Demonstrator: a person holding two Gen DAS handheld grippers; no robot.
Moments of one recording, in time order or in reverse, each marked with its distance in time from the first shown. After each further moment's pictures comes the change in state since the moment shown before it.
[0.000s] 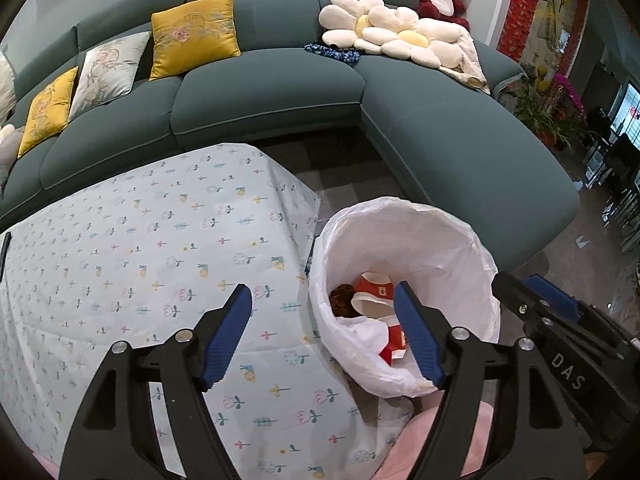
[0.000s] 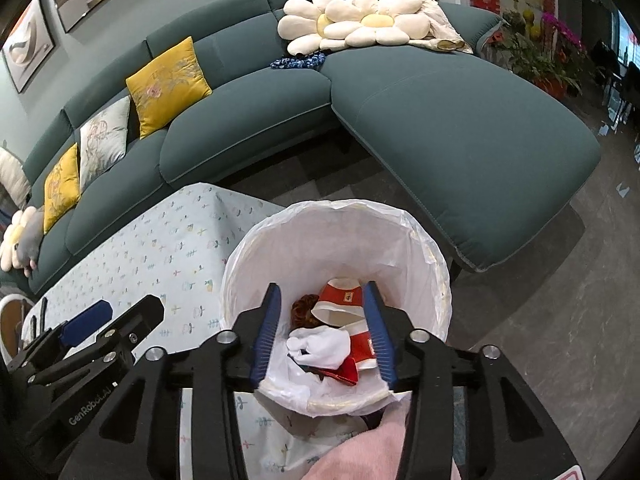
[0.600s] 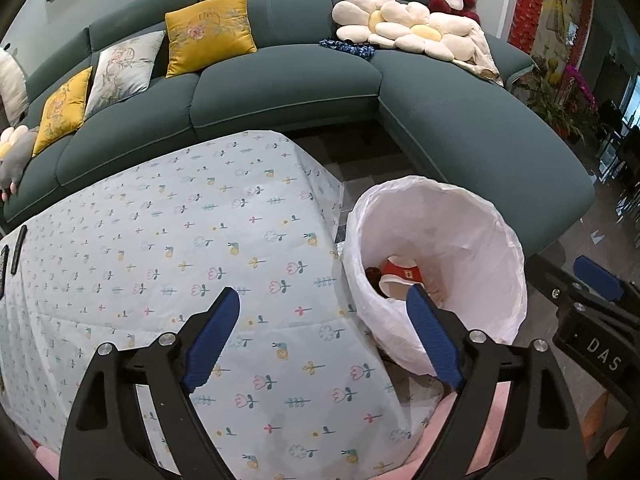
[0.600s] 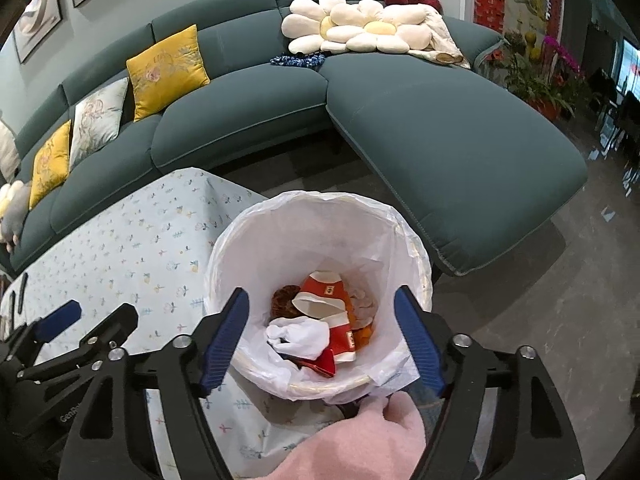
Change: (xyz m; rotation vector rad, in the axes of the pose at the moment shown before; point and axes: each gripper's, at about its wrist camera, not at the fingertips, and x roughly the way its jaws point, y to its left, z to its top) left arm -0.005 0.019 -0.026 0.010 0.005 0.064; right arm -0.010 0.008 -0.017 -0.075 -0.013 -0.072
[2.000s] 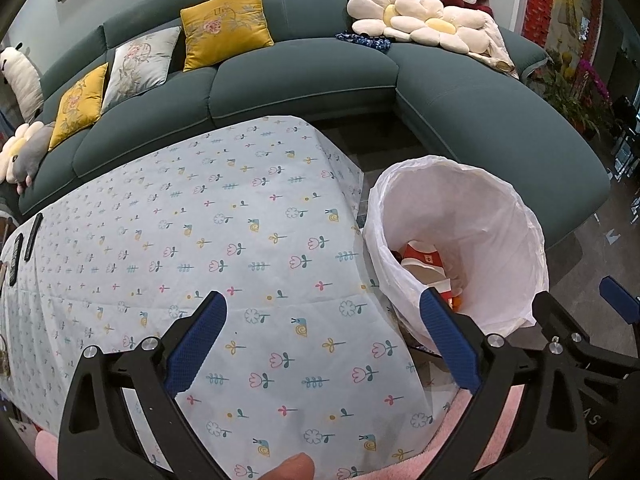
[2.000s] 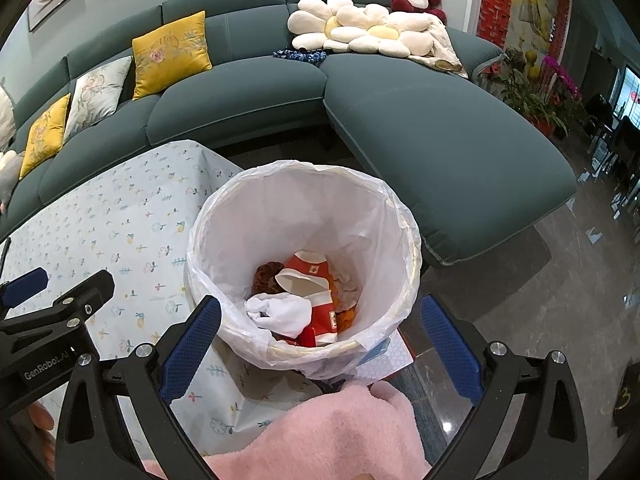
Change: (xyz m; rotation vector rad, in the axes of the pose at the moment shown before) left arm 0.001 0.003 -0.024 -0.008 0.010 0.070; right arm 0.002 0.003 -0.041 -0.067 -0.012 -0.066
